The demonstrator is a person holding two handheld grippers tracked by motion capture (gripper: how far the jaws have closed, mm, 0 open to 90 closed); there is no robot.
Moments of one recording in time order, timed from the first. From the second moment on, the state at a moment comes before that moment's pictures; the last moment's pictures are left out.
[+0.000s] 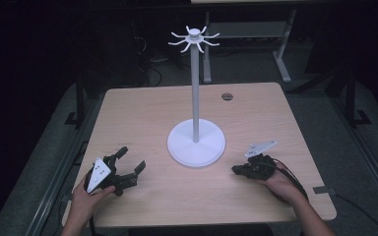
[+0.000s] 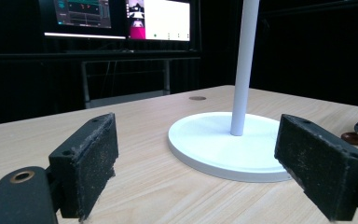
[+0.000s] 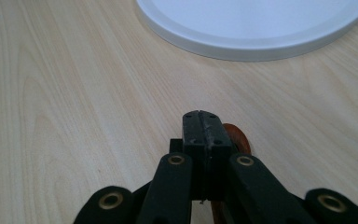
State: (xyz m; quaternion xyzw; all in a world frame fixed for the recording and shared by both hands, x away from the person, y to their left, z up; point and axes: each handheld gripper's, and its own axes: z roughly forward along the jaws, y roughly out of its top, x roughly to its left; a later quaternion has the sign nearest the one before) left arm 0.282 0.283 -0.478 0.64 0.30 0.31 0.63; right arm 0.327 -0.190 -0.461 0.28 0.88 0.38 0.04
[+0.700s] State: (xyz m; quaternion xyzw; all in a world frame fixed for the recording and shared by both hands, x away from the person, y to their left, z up) left arm 0.282 0.283 -0.478 0.64 0.30 0.31 0.63; right arm 0.335 -0.214 -0.462 0.32 0.87 0.37 0.07
